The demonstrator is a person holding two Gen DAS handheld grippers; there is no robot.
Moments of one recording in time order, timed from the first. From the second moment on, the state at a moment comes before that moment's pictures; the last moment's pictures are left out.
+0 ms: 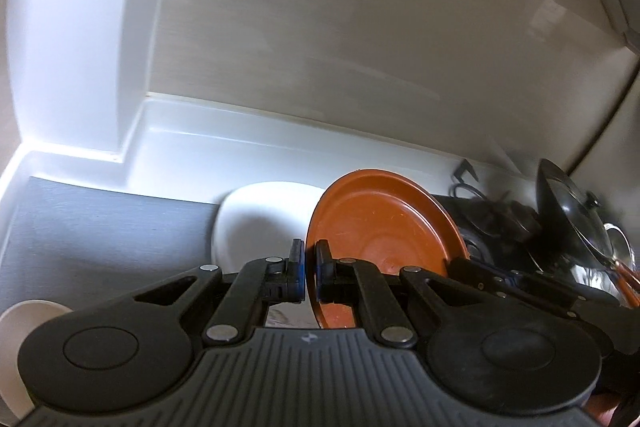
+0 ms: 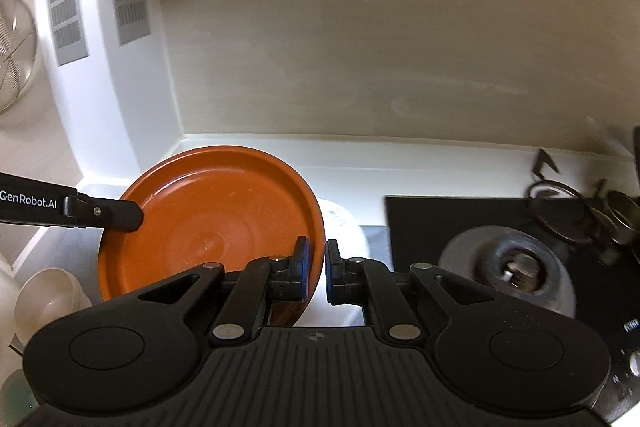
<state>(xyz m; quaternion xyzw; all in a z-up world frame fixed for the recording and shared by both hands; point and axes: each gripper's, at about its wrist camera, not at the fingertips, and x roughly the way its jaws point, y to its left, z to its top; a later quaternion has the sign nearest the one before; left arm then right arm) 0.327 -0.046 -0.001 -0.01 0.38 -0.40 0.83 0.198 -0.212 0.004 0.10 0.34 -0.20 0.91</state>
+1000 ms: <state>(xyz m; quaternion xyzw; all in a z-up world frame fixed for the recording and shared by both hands) 0.325 -0.072 -0.009 0.01 0.40 -0.40 0.82 0.191 -0.229 -0.012 0.13 0.35 -0.22 0.90</state>
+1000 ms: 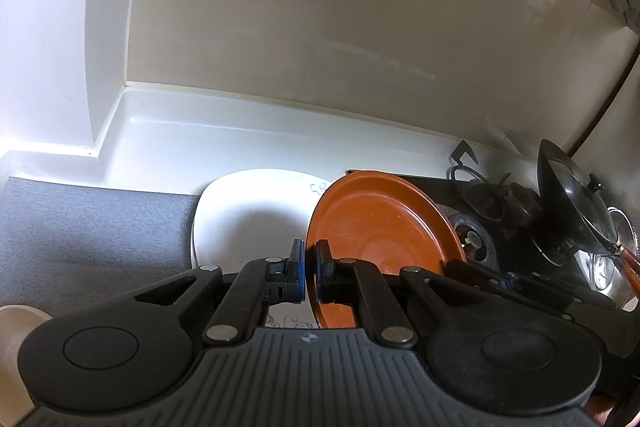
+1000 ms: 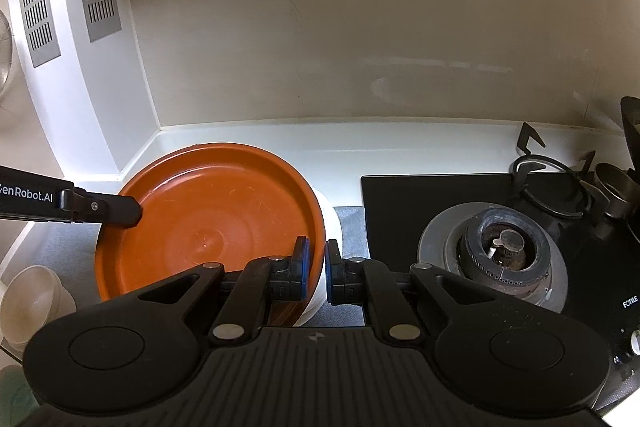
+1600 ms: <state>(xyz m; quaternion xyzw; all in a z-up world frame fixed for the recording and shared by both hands) 0.333 -0.090 -0.028 0.03 0.42 -0.39 0.82 0.196 -0.239 -0.030 0.14 0.36 -0.22 0.90</state>
